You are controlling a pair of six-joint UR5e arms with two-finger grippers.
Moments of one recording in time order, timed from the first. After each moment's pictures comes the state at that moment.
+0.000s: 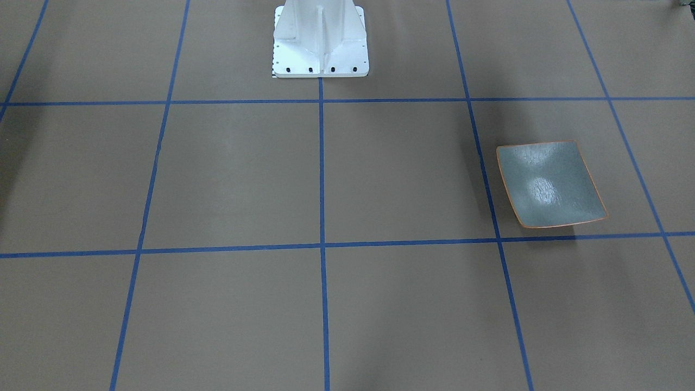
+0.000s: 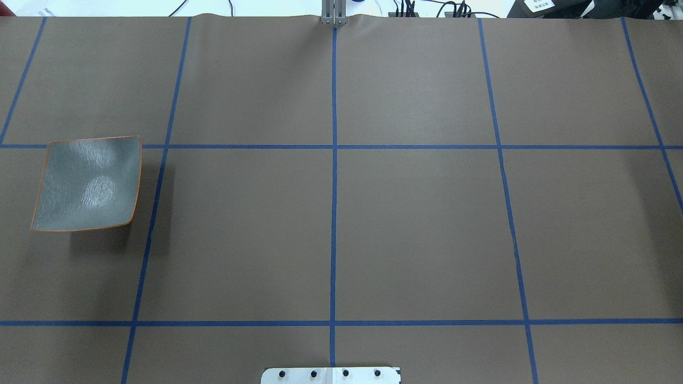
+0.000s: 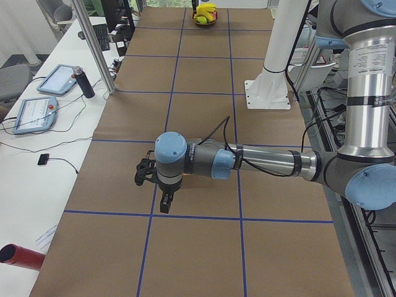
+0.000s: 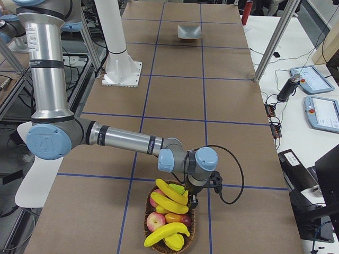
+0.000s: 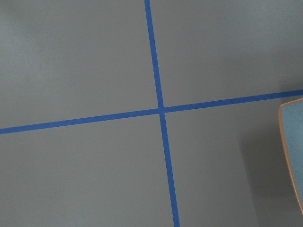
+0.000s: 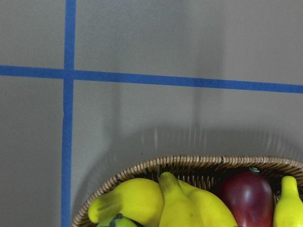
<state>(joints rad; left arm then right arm) -1.60 -1.51 -1.73 -1.64 -2.35 0.04 1.49 -1.52 1.34 -1.47 2.18 -0.07</state>
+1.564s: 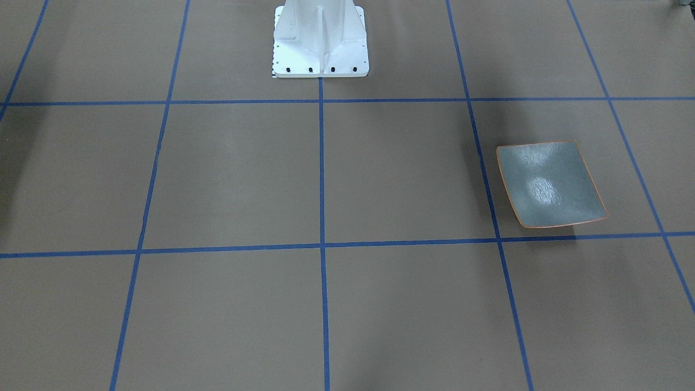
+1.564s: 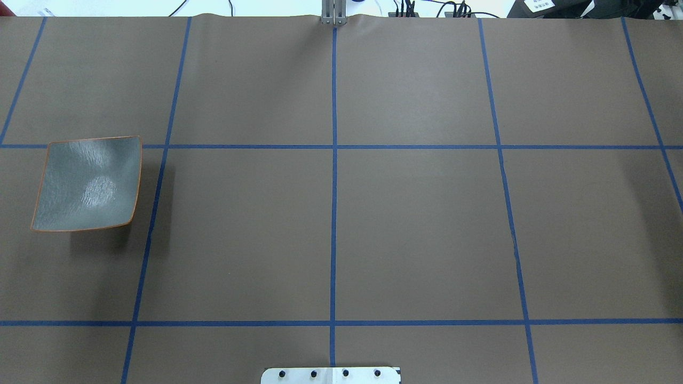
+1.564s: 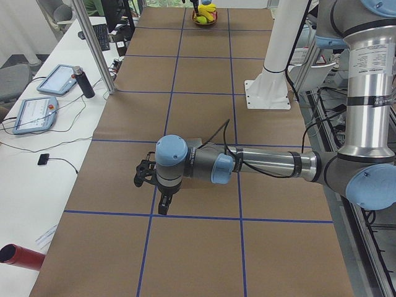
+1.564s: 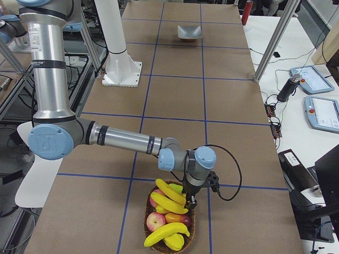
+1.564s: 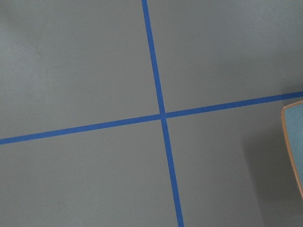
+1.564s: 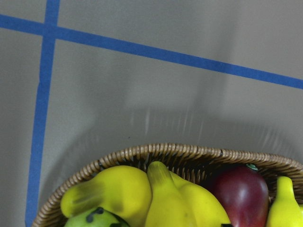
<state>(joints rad) -1.60 -1.51 -1.70 -1.69 -2.35 0.05 1.44 -1.53 1.33 -1.48 2.11 -0.12</state>
